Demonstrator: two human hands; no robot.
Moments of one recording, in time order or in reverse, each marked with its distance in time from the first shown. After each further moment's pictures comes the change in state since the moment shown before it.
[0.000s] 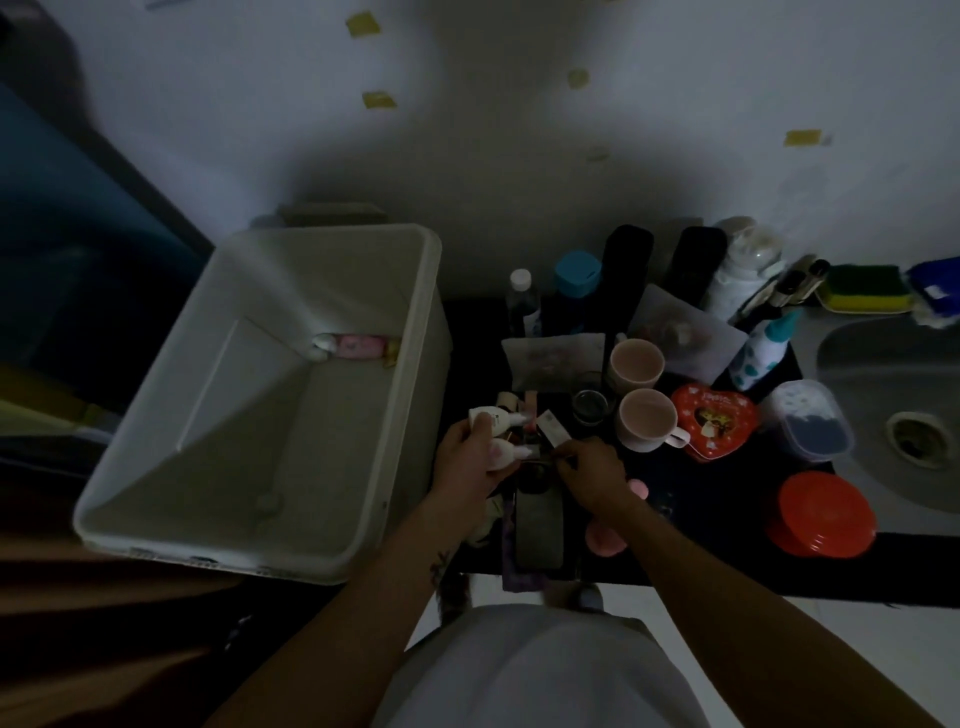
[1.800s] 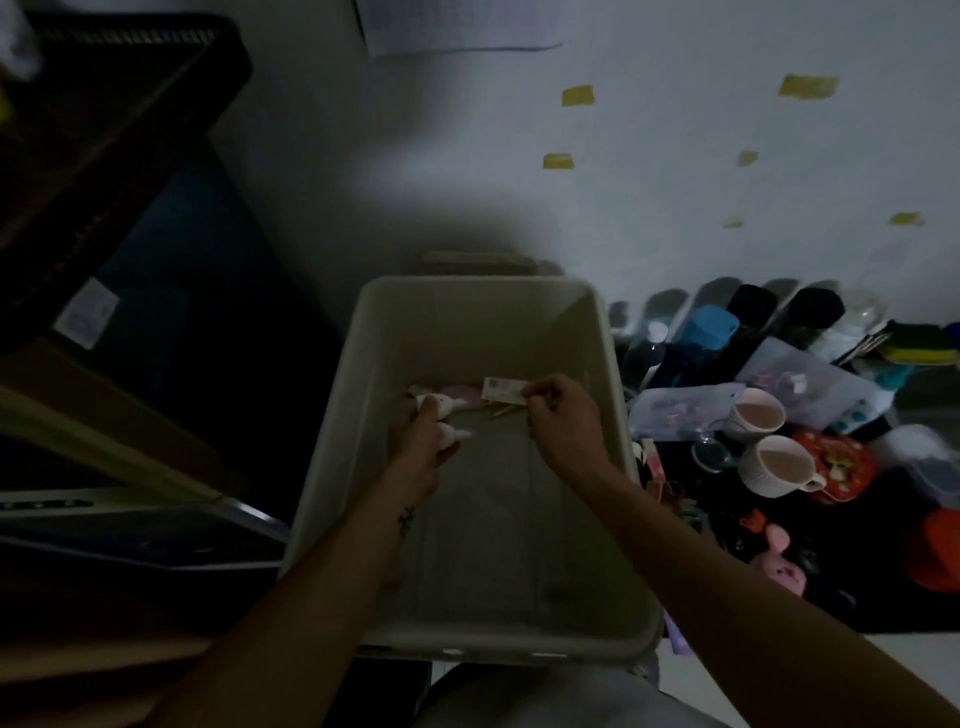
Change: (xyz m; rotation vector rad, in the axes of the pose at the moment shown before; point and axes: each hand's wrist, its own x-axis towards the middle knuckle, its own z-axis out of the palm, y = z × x) left_hand 0.133 0.144 -0.252 -0.070 0.006 0.033; right_hand 0.039 -0.344 0.028 0.555 0.427 -0.030
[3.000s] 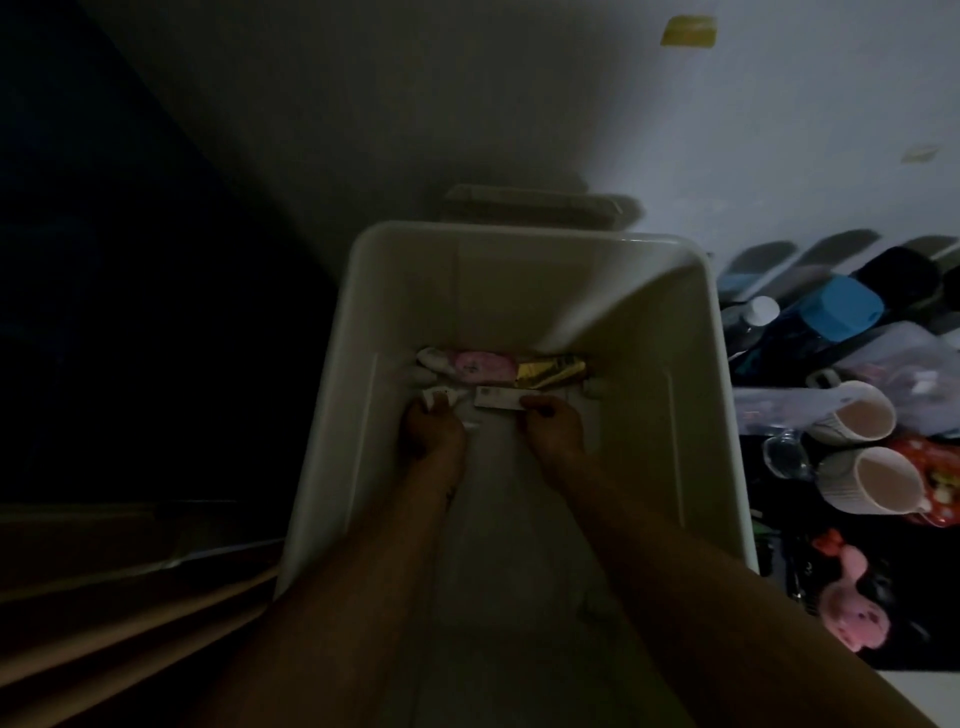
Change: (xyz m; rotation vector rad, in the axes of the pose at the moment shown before) left_hand 0.156 -0.063 -0.009 0.197 0.463 0.013; right_hand 0.086 0.111 0.127 0.082 -0.048 0.616
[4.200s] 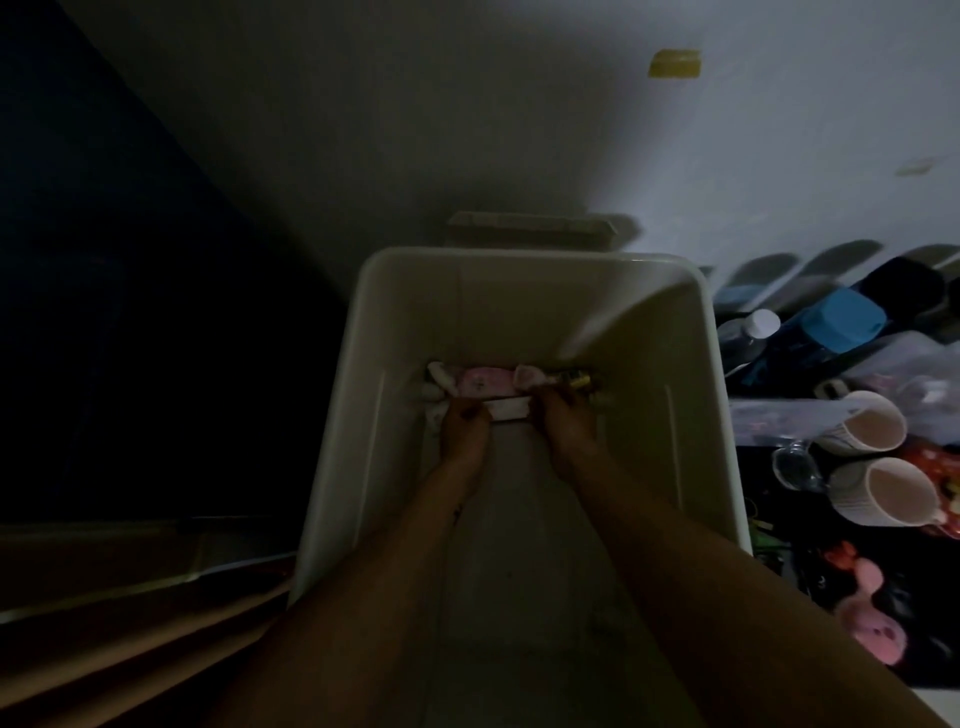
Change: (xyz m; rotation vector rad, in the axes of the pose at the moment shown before) left_hand -0.013 0.009 0.012 0.251 -0.327 0.069; right_hand 0.000 -0.037 -0.011 0.432 -0.043 0.101
